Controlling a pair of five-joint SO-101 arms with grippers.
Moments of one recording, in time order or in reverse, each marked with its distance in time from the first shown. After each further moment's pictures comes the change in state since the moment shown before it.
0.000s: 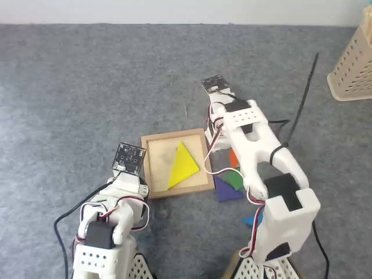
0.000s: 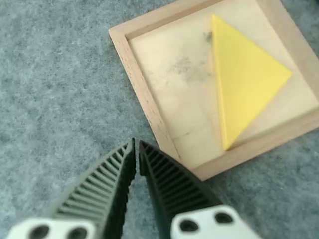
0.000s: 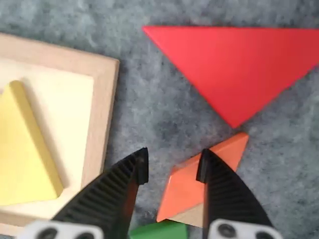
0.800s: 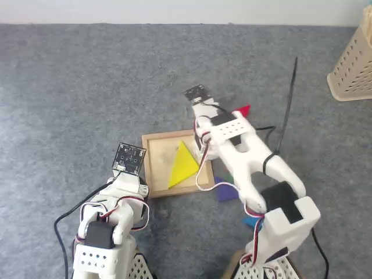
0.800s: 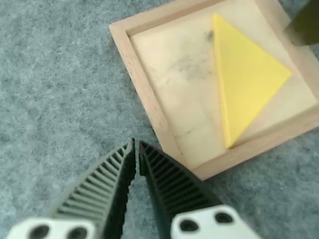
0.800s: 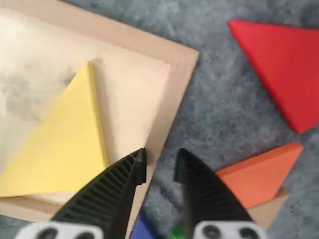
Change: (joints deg) left arm 0.0 0.0 0.0 0.0 0.0; right arm -5.1 -3.3 7.1 -4.8 -1.5
